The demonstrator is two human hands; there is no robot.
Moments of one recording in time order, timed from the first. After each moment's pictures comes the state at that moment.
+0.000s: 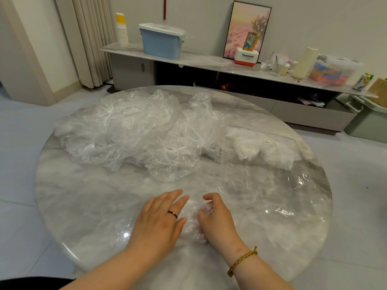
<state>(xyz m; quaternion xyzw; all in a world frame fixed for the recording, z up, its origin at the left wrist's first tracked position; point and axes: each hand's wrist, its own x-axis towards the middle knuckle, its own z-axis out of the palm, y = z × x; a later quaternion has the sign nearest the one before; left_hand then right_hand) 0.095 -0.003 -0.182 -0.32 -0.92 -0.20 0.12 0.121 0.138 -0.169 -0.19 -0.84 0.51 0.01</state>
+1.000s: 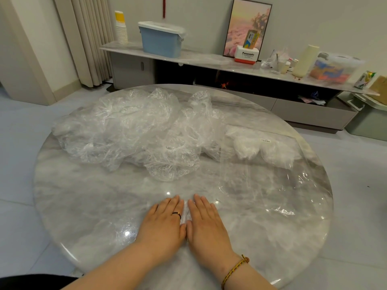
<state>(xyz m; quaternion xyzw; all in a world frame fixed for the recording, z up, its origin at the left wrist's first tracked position) 0.094 0.014 -0.187 -0.29 -0.95 -0.05 -0.05 0.133 0.128 -0.201 -0.02 -1.00 0.06 -0.06</state>
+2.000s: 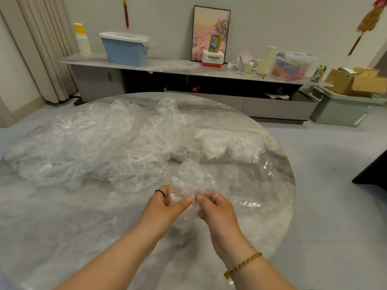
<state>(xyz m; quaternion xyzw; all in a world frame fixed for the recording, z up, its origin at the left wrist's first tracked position) 0.103 0.075 -0.122 -0.07 -0.72 -0.66 -0.19 0.148 0.178 -0.128 -0.27 -0.61 0.74 0.11</state>
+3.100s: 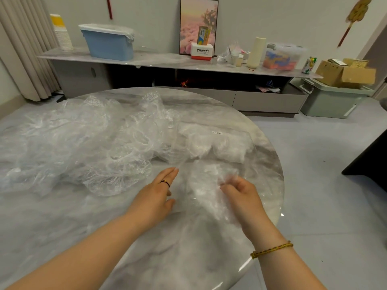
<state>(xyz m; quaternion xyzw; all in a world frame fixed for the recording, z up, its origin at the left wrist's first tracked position) 0.063 0.107 -0.138 -0.33 -0.91 -0.22 -0.13 0.158 0.261 -0.120 -0.26 -0.71 0.64 0.14</state>
